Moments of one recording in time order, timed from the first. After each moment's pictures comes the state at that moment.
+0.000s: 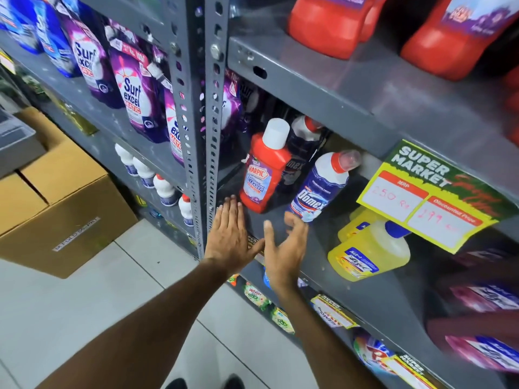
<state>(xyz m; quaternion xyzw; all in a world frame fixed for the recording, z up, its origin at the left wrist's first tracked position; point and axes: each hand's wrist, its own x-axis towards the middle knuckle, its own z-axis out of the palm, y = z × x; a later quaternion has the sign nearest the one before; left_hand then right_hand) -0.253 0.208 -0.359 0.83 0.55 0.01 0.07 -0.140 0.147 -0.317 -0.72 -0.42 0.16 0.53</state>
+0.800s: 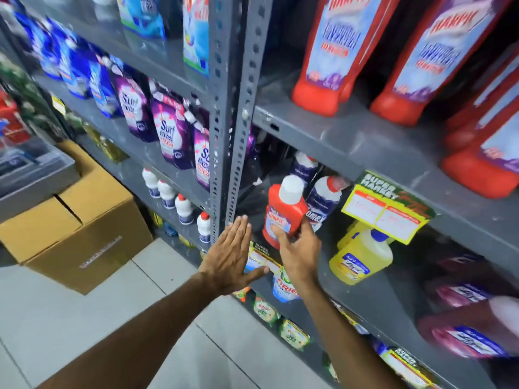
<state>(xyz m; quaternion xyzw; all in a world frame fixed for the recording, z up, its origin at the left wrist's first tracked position) -0.321 0.168 -0.286 0.90 0.43 0.05 0.05 -0.152 0.124 -0.212 -0.72 -0.44 0.21 0.49</state>
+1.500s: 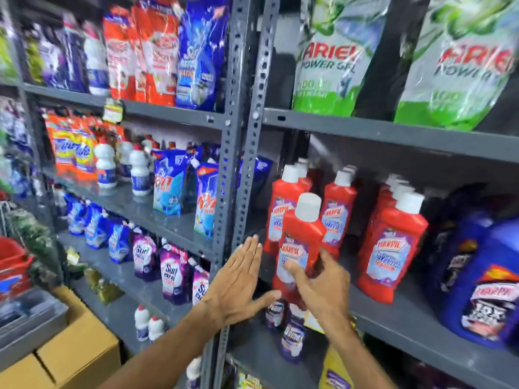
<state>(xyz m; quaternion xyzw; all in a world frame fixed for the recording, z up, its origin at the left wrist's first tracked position) -0.320 0.203 0.002 0.91 0.35 0.19 -0.09 -0.143 0.092 0.057 -0.66 -0.50 0.01 0.56</state>
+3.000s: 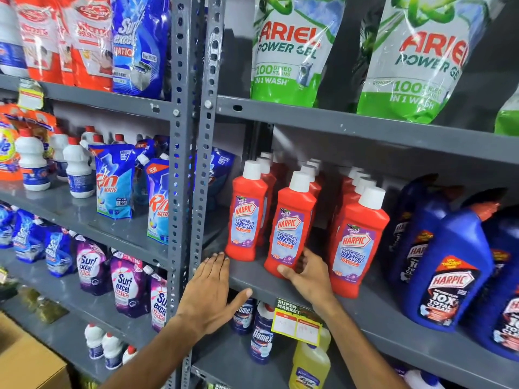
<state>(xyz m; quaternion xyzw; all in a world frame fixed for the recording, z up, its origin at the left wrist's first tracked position) -0.280 0.226 -0.023 0.89 0.41 0.18 -0.06 -0.045 0.141 0.029 -0.71 -0.48 0.14 0.50</state>
